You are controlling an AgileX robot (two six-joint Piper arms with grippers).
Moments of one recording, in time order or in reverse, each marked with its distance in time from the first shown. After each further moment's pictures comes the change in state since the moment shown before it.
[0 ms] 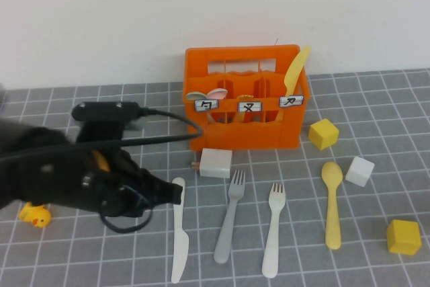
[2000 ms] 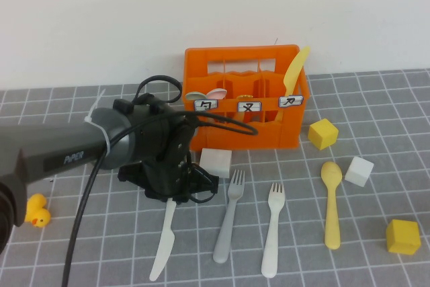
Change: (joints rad) right arm 0.002 0.002 0.002 0.054 0.035 -0.048; left arm -0.065 0.619 -0.394 0.388 0.114 -0.408
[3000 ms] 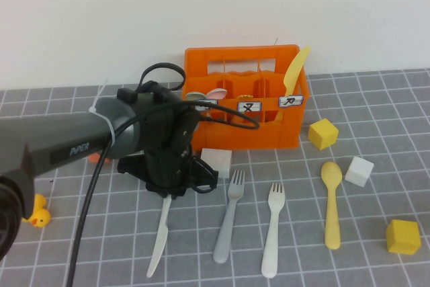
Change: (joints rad) right arm 0.000 0.000 0.000 0.000 0.002 -0.020; left arm 0.000 0.016 -0.077 0.000 0.100 0.029
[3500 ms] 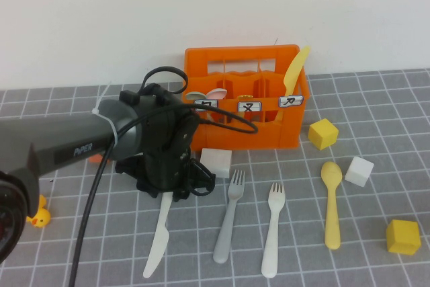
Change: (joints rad) right arm 0.000 0.000 0.000 0.000 0.030 -0.004; left arm 0.000 0.012 0.000 0.036 0.008 -0.004
